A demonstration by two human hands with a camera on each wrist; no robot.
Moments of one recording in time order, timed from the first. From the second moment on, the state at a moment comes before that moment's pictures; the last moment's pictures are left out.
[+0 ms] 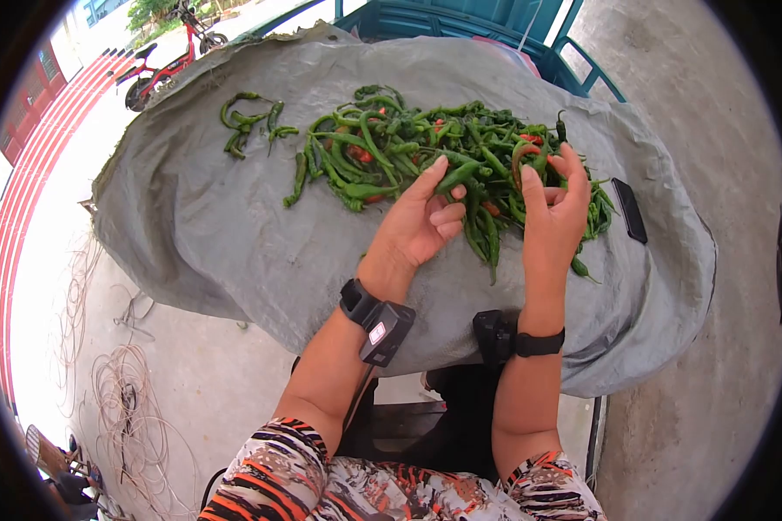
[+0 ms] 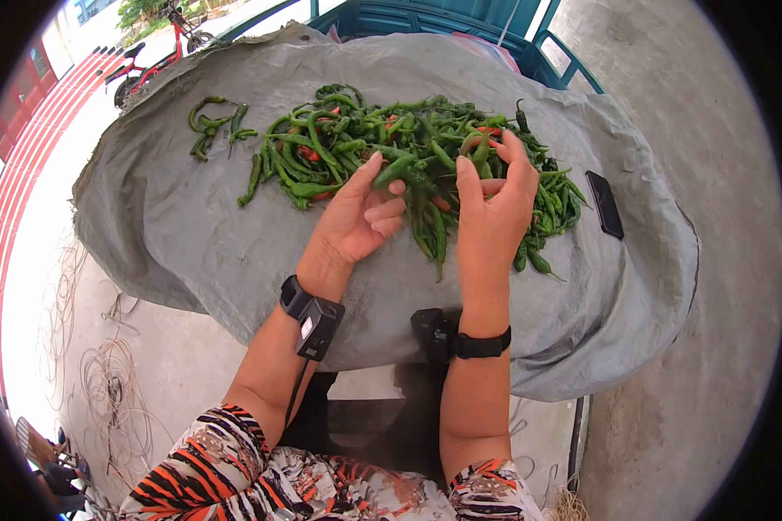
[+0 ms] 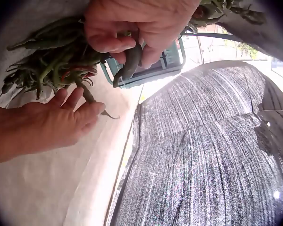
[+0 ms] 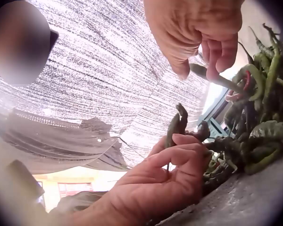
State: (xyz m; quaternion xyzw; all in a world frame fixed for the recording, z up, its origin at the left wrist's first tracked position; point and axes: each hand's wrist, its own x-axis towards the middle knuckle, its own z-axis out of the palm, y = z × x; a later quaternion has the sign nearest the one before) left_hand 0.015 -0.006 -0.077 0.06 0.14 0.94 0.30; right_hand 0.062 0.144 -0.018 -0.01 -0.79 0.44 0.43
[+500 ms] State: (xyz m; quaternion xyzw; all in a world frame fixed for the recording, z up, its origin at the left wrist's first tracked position) left_hand 0.014 -0.006 -0.083 0.10 0.20 0.93 0.29; right_hand 0.063 0.138 -0.031 0.14 -0.82 0.53 0.19
